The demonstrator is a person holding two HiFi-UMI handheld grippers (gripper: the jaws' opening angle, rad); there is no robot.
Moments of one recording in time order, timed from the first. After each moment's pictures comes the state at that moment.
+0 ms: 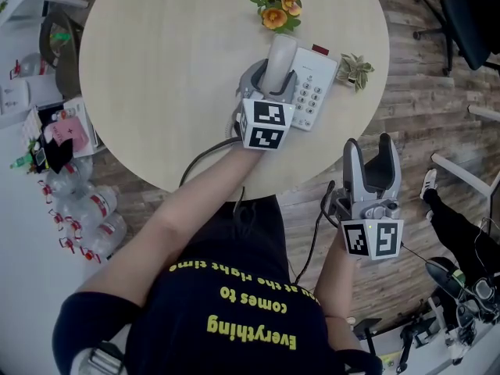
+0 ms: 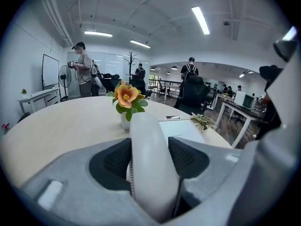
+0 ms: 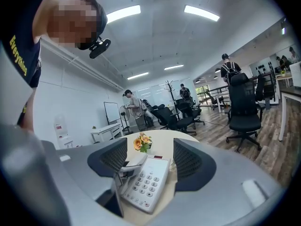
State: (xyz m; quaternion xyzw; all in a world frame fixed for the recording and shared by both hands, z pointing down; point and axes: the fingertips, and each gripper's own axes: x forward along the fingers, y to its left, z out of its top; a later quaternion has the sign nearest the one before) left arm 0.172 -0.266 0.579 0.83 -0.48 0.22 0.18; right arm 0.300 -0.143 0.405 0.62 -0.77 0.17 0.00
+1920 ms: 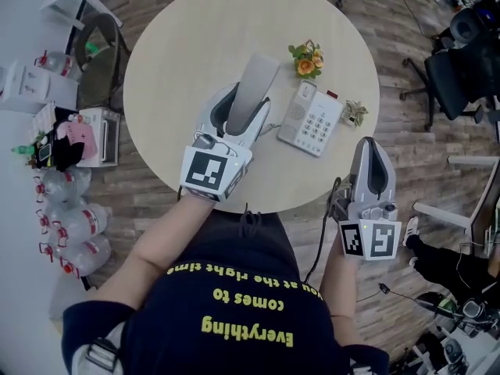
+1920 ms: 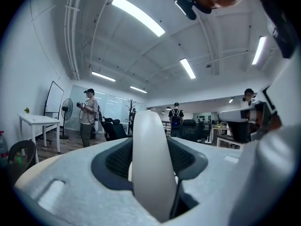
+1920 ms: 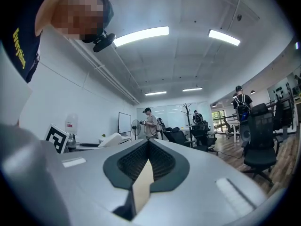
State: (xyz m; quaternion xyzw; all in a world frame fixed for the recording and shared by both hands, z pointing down) left arm 0.025 -0.193 0.327 0.87 -0.48 0.00 0.04; right arm 0.212 -0.129 0.267 0.58 -0.82 0.02 -0.03
